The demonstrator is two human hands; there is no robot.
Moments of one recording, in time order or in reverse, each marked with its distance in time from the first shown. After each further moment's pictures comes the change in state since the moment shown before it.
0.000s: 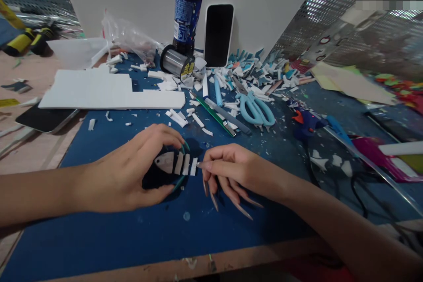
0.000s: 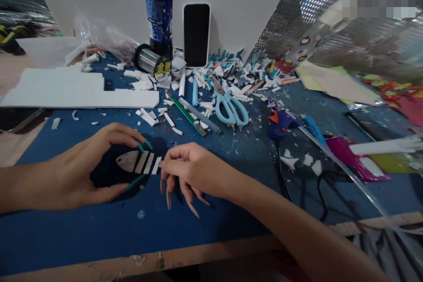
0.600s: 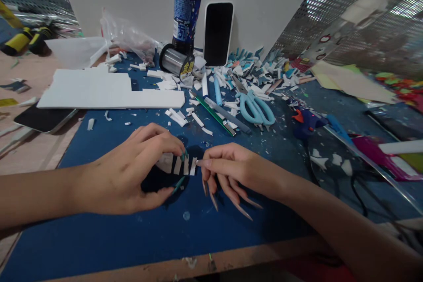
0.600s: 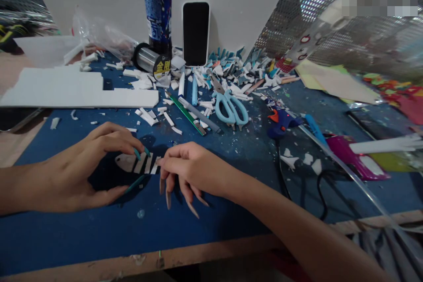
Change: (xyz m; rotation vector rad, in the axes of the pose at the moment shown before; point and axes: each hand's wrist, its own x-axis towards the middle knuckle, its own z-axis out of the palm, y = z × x) left_hand 0.000 -0.001 0.000 0.077 -0.001 0.077; right_hand 0.000 -0.002 0.002 0.001 -0.001 -0.003
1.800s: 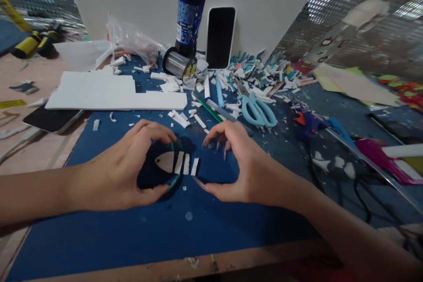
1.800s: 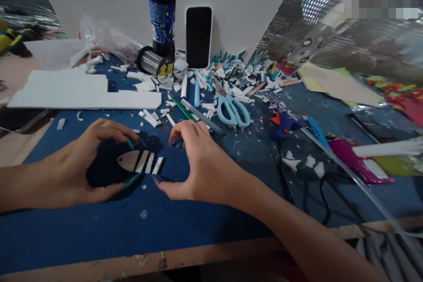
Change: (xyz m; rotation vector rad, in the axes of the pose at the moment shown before) left_hand -0.008 -0.001 -0.003 0.008 0.042 -0.142; right_hand -0.008 0.010 -0.007 -0.901 0.512 -0.677
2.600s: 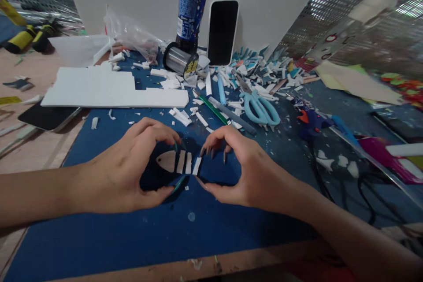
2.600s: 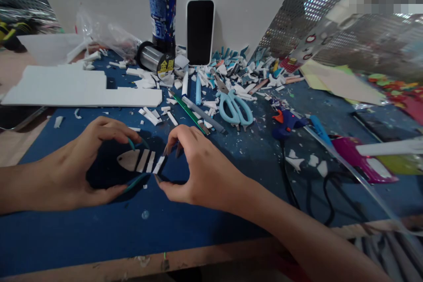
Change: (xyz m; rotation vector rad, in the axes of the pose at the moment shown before) left_hand 0.000 -0.001 0.001 0.014 0.018 0.038; right_hand -0.001 -0.004 0.007 0.070 -0.023 -0.014
